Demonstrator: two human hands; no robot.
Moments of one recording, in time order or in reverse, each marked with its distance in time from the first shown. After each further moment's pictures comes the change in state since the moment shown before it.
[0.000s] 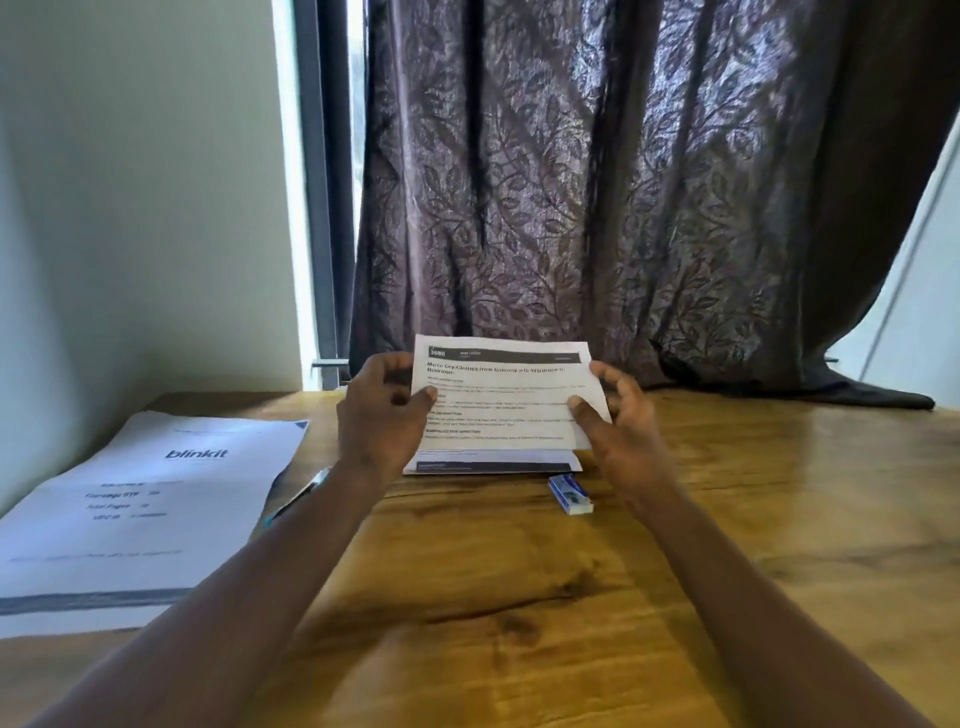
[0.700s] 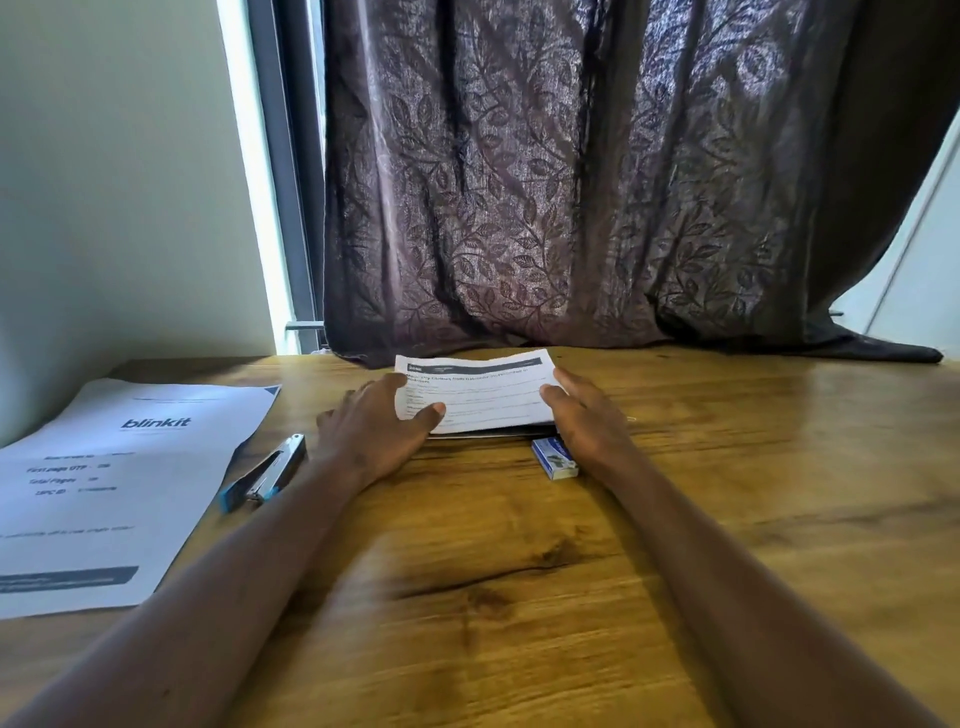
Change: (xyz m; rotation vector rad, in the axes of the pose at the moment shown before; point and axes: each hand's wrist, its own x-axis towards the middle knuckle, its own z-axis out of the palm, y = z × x) left_hand -0.007 -0.034 0.020 0.713 -0.368 -0.115; right_hand 0.006 0.036 0.010 -0.421 -0.179 0.202
